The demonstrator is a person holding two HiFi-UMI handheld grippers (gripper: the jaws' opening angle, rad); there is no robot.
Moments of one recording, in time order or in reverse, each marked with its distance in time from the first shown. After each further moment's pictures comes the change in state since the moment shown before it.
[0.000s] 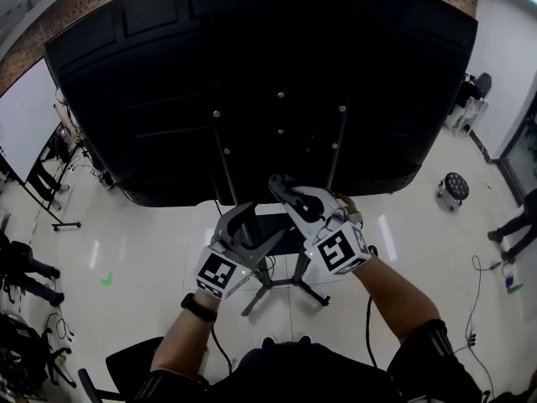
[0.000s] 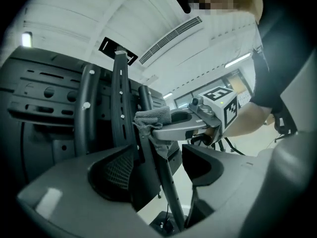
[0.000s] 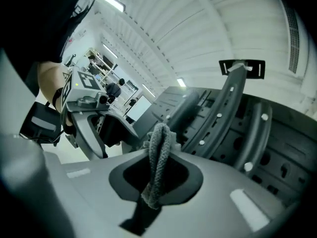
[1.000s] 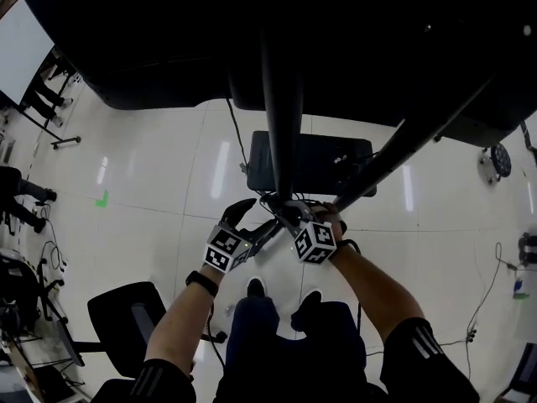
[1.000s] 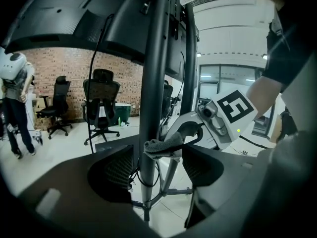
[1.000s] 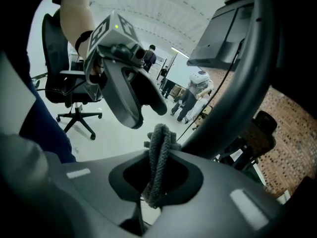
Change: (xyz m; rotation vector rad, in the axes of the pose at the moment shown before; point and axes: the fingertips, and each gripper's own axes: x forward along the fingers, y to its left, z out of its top) left arm -0.098 -0.024 -0.478 -0.388 0.506 0.075; right arm 0.128 0.391 -0.379 0.042 0.352 0.510
